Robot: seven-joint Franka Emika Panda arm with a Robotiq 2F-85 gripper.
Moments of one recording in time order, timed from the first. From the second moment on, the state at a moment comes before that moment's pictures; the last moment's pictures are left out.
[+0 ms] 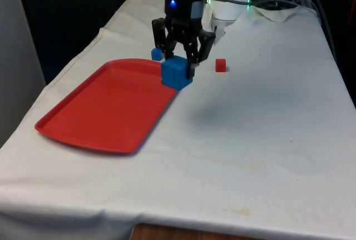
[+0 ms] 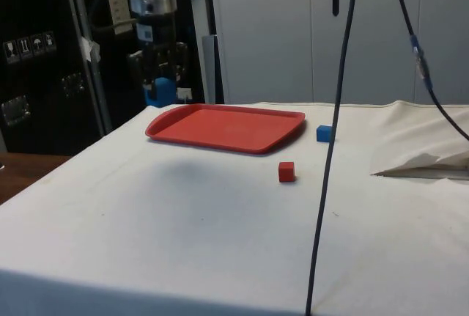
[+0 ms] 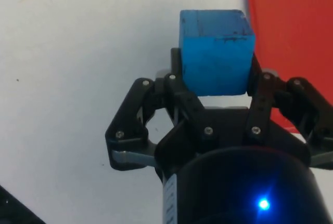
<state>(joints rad) 0.59 0.63 -0.81 -1.76 0.51 2.31 0.05</state>
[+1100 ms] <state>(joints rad) 0.53 0.65 -0.90 -1.86 0.57 2.32 -0.17</state>
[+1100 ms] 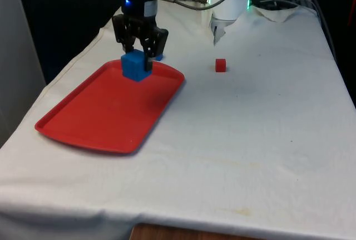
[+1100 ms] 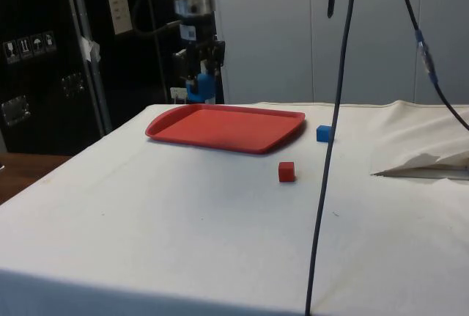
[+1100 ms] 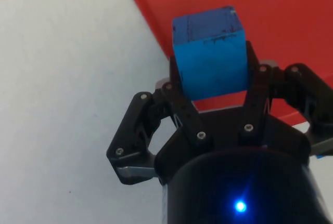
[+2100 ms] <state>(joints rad) 0.52 0.67 -0.90 -1.86 0.57 2.33 -0.18</state>
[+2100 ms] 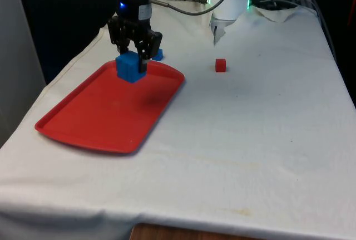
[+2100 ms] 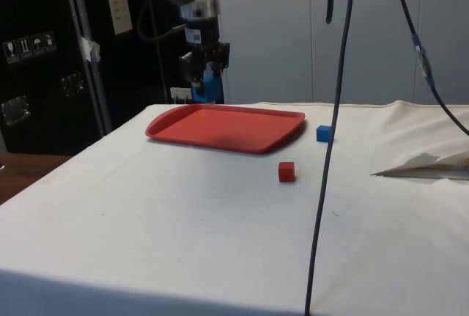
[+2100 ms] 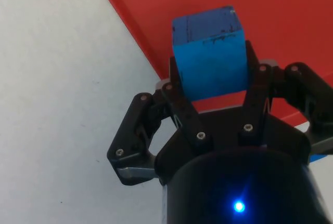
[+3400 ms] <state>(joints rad) 0.48 0.84 -0.92 -1.86 0.82 2.34 -0.35</state>
